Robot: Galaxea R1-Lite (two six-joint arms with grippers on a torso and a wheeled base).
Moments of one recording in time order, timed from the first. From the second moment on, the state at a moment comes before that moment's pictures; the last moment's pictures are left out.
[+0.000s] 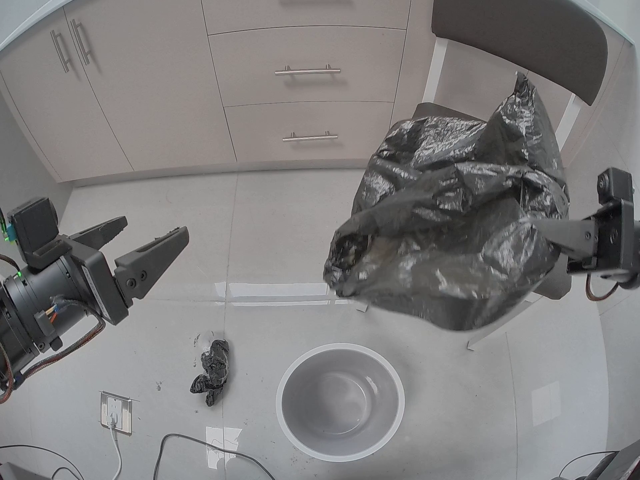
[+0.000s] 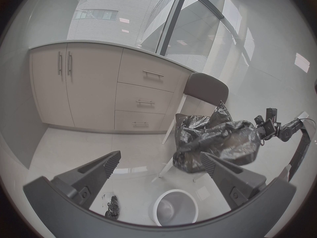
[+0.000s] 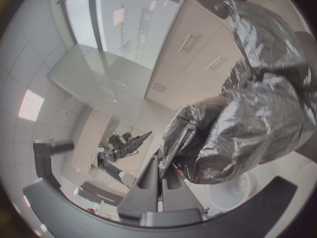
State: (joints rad) left arm -0.59 1.14 -0.57 -0.51 0.12 -0.14; right arm 0.25 1.29 -0.70 -0.58 0.95 0.64
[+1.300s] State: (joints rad) left arm -0.59 1.64 -0.76 -0.71 -0.08 -0.51; right arm 0.46 1.08 -0.75 -0.61 0.79 0.74
